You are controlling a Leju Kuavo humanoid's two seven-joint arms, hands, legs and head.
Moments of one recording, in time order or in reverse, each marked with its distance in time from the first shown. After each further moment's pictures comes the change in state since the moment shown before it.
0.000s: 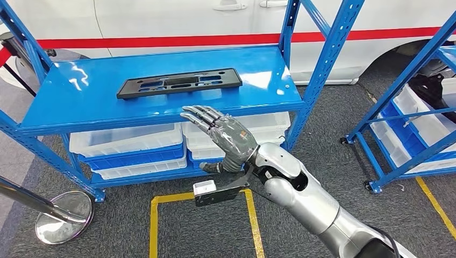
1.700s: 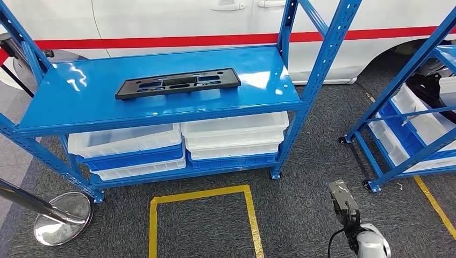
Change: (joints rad) left arm 0.021 0.000 -0.024 -0.024 0.201 0.022 -0.031; right arm 0.393 0.157 -1.364 0.653 -0.161 0.395 -0.042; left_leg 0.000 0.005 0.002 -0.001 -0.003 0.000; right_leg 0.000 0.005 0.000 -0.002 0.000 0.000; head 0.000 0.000
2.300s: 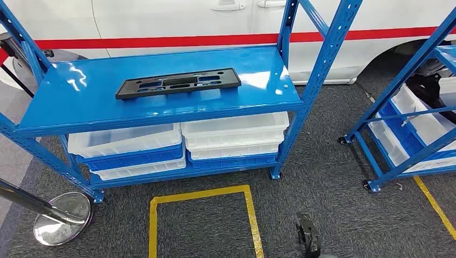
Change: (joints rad) left arm 0.007 0.000 -0.021 -0.015 0.029 -0.005 -0.007; right arm -0.112 0.125 -0.323 0.469 0.257 -0.069 0.115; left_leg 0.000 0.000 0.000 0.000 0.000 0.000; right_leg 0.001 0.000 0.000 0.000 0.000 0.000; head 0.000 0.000
